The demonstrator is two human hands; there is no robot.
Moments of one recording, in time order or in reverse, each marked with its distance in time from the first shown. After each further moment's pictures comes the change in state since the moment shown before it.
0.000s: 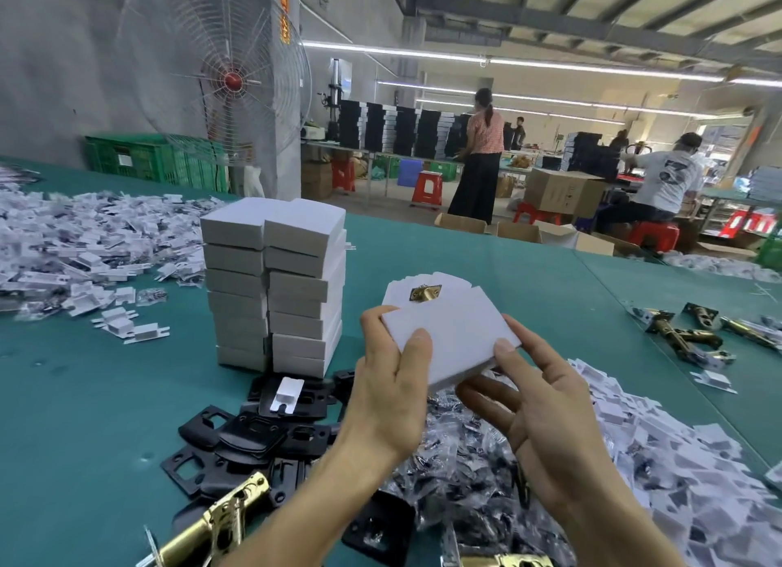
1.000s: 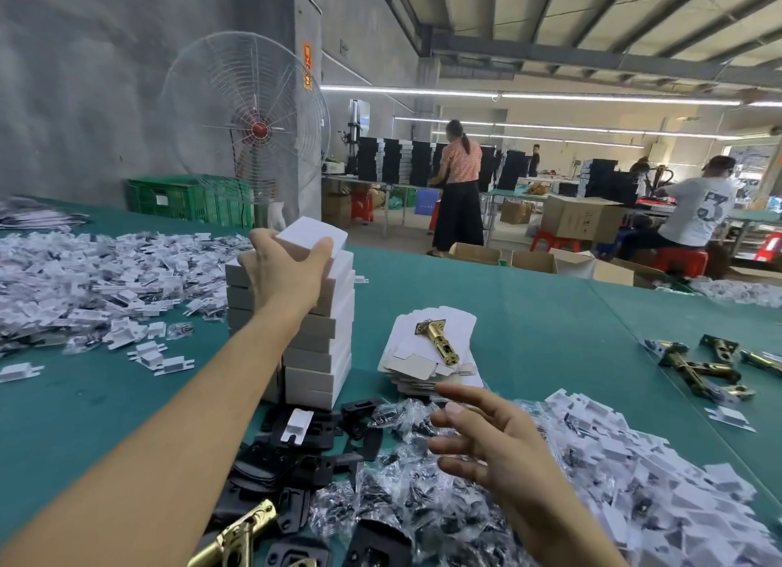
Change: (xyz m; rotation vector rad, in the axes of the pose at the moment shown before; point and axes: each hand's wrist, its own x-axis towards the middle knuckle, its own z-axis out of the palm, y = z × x) left_hand 0.133 0.045 -0.084 0.411 0.575 -0.102; right_hand -0.004 0.002 0.000 -0.202 -0.231 0.167
